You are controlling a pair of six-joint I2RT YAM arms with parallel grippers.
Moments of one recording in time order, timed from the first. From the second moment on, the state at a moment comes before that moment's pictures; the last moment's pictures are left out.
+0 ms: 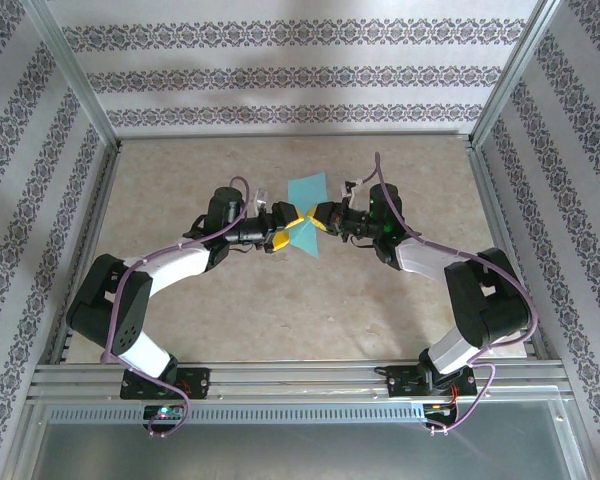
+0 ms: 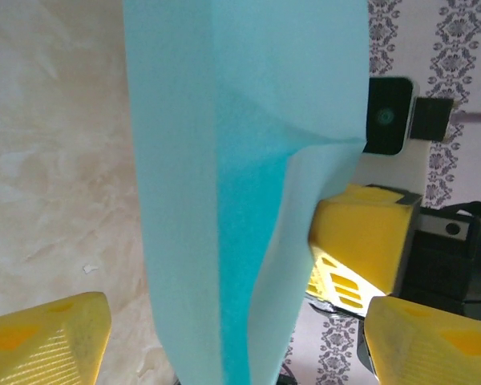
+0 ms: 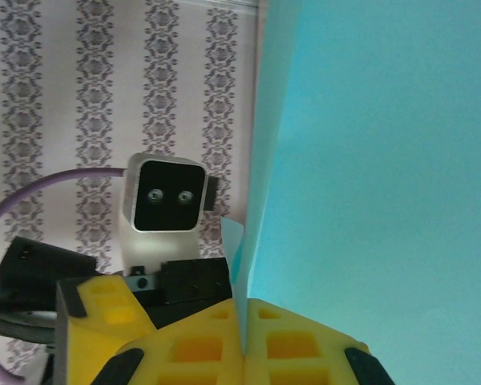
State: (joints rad) left arm -0.43 1.58 0.84 0.31 0.72 -1.22; right arm 0.37 1.59 0.78 0.55 -0.82 1.25
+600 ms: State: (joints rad) left arm -0.43 1.58 0.86 0.33 0.75 -1.21; right arm 0.36 1.62 0.74 0.63 -0.86 1.33
